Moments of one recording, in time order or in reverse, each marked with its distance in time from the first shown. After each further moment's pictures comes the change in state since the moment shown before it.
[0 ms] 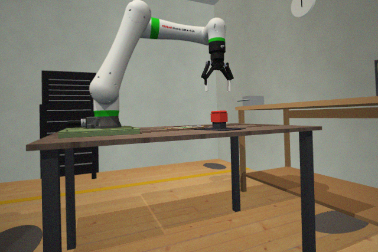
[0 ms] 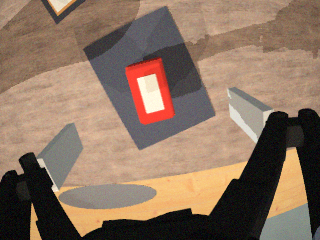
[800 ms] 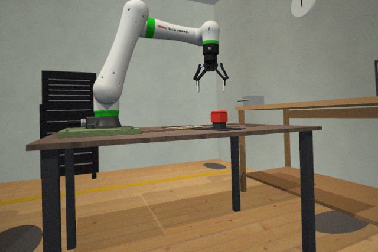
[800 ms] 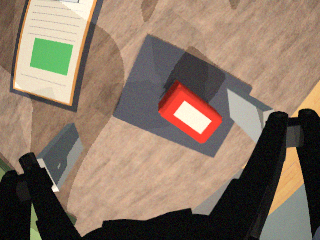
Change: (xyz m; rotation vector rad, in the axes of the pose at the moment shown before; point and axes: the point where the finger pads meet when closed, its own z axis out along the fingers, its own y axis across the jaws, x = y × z) arm 0.064 -0.008 -0.004 0.013 0.028 0.691
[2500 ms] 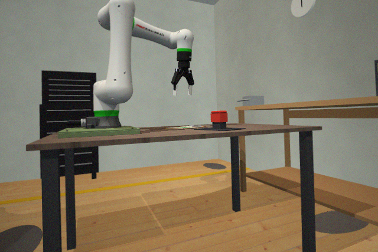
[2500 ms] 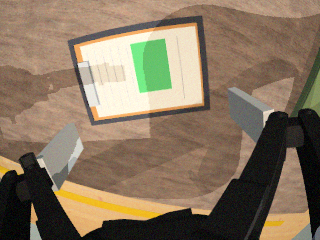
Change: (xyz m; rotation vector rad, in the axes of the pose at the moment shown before) arm 0.095 -0.192 0.010 0.143 -0.011 2.012
